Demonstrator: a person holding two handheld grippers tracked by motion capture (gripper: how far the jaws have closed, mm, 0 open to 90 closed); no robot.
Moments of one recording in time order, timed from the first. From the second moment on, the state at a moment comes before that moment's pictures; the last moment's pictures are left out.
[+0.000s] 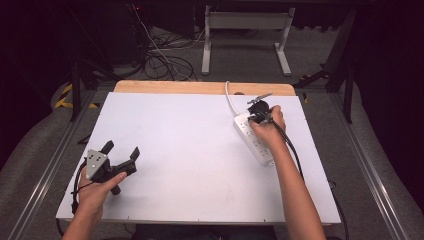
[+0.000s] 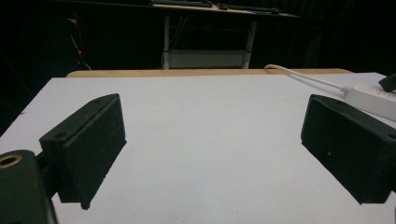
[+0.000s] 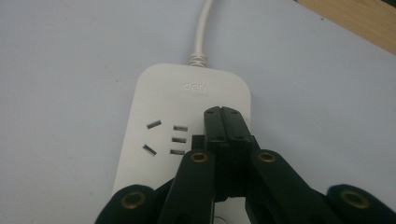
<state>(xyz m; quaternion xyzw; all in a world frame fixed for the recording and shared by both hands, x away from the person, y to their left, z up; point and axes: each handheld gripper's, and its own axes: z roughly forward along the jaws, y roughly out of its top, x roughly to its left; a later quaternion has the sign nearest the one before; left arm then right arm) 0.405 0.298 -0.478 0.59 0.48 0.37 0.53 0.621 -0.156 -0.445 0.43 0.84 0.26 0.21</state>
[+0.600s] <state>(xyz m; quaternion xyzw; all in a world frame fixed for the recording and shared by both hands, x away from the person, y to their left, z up) 0.406 0.298 -0.479 0.59 0.48 0.37 0.53 0.621 -0.159 -0.445 0.42 0.84 0.27 0.21</state>
